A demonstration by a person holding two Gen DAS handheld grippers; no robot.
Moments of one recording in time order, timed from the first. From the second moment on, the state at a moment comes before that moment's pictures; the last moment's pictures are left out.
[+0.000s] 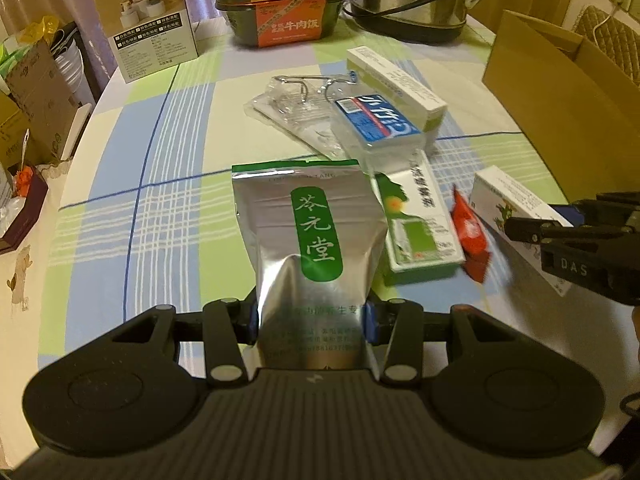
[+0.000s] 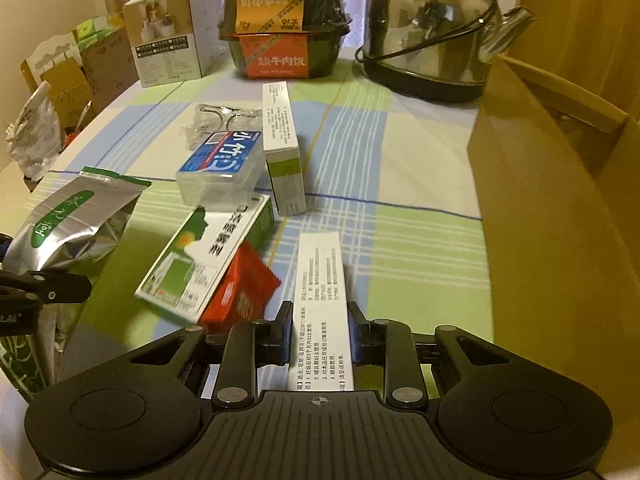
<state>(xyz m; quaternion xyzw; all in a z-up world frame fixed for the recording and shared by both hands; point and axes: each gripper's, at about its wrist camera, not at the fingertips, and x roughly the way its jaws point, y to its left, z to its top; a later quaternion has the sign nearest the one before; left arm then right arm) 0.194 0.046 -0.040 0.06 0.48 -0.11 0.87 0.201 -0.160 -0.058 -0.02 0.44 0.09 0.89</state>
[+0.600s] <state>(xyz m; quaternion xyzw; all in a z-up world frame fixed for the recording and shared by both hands) 0.151 0.030 -0.048 0.04 0.51 -0.13 0.85 0.184 -0.151 -0.079 -0.05 0.48 0.11 0.87</state>
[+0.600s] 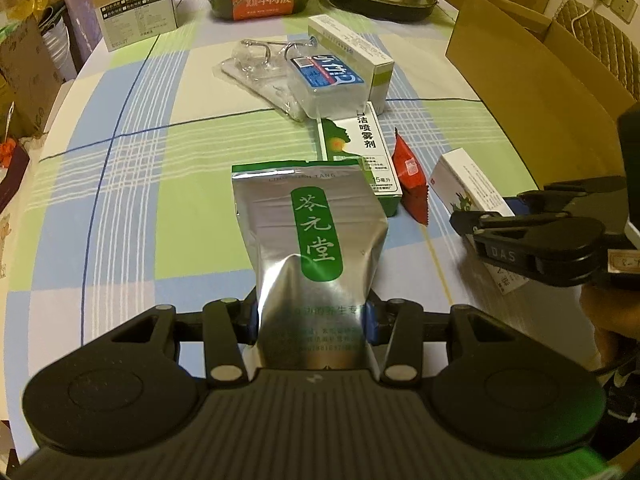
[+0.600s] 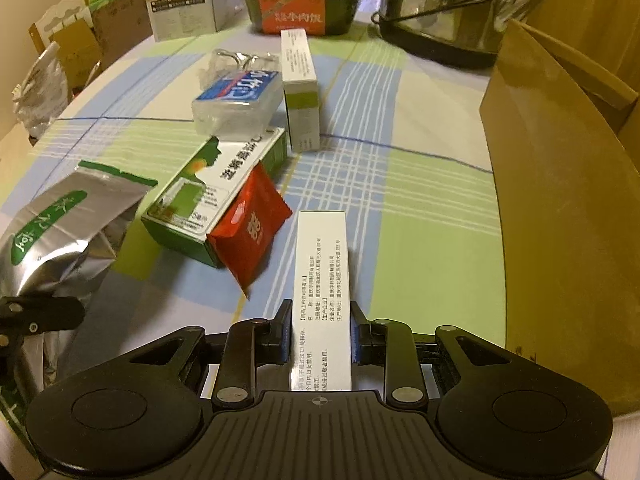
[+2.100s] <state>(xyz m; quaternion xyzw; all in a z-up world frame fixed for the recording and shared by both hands) 0.096 -0.020 0.048 0.06 0.44 -0.15 0.88 0.094 -0.202 0.051 0.01 0.40 0.08 0.91</state>
